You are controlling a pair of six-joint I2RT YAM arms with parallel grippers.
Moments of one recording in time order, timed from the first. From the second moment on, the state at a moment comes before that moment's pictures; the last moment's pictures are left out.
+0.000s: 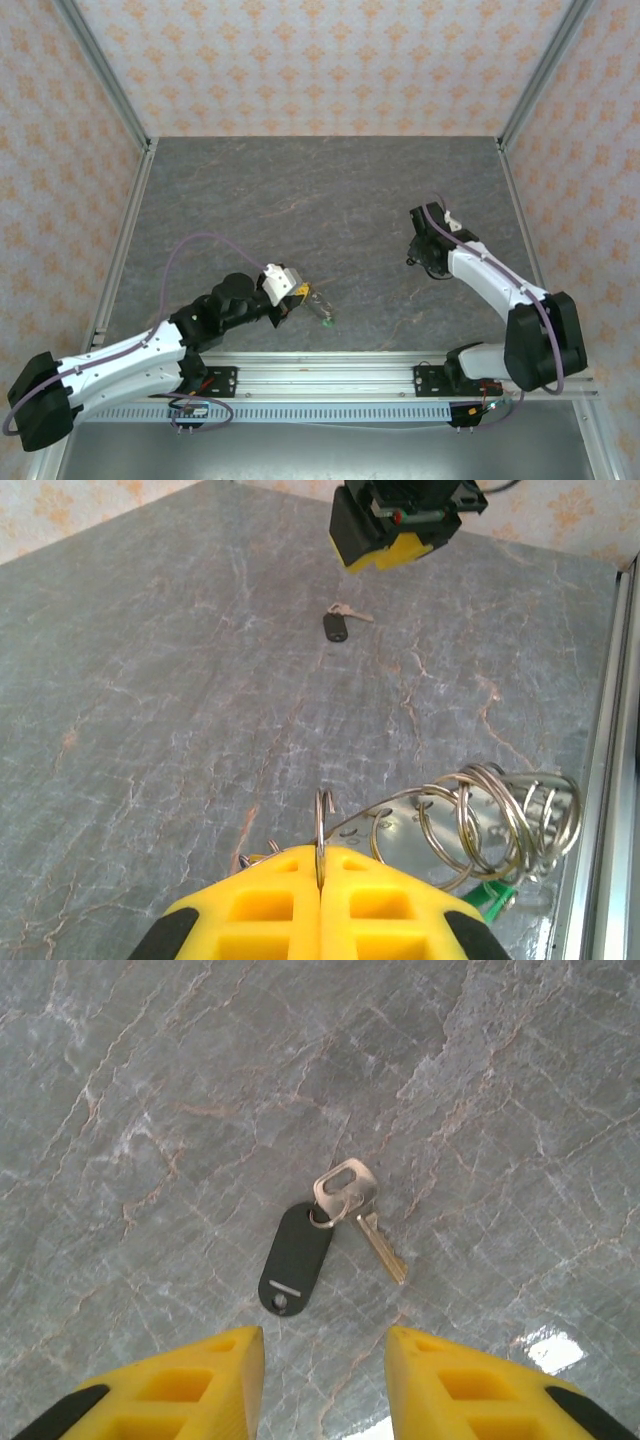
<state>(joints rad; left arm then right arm) -0.86 0.80 0.35 0.07 0.09 0.03 0.29 1.34 0.83 -0.64 0.23 0.84</state>
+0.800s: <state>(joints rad) -0.73 0.88 0.37 0.08 0.21 0.01 0.19 1.71 1.01 -0.64 0.17 0.78</state>
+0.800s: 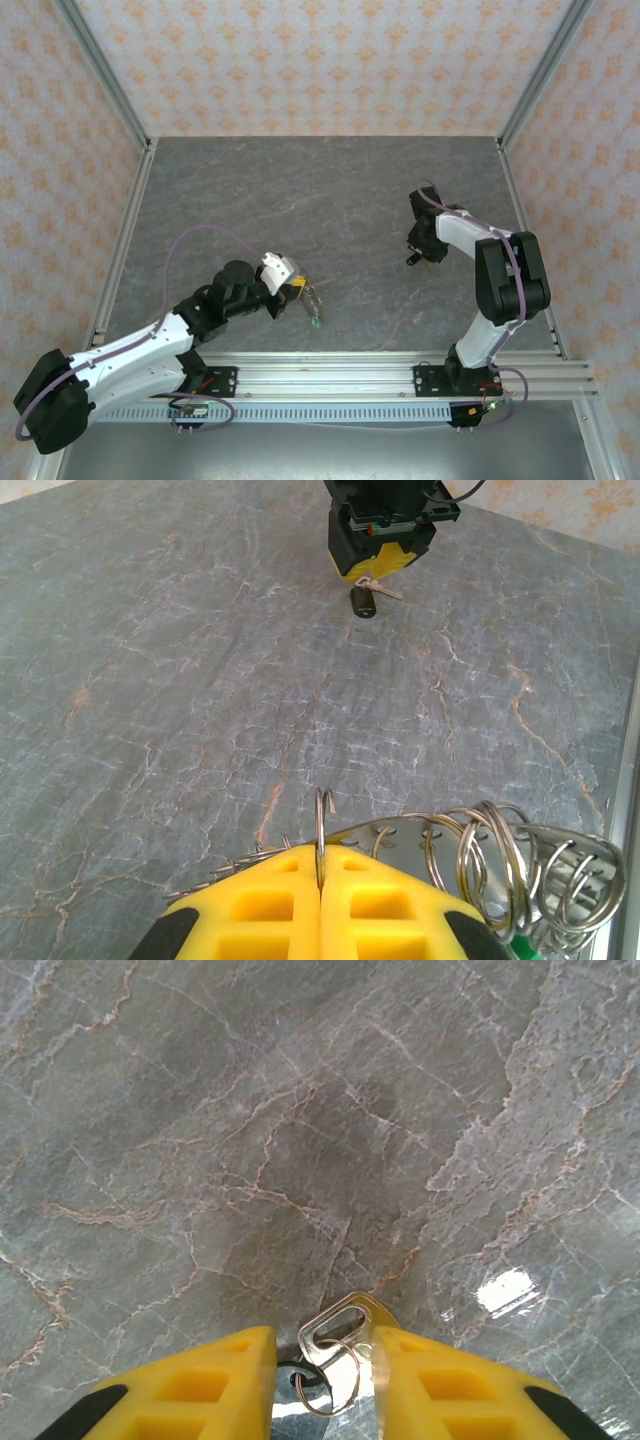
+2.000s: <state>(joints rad) -0.73 0.91 0.39 0.08 0.21 0.01 0.19 1.72 1.01 -0.62 0.06 0.60</state>
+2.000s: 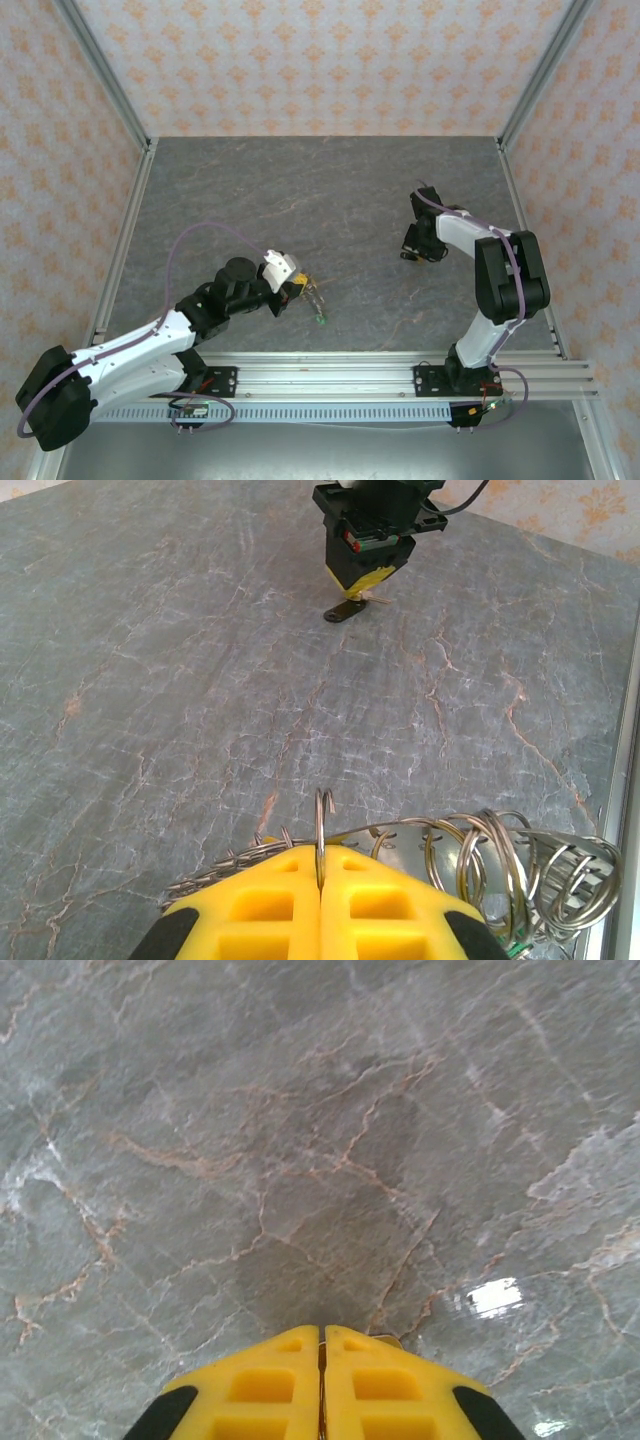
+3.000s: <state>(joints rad) -0.73 0.95 0.42 0.06 0.24 0.01 0.19 1.66 1.01 -0.71 0.03 0.56</state>
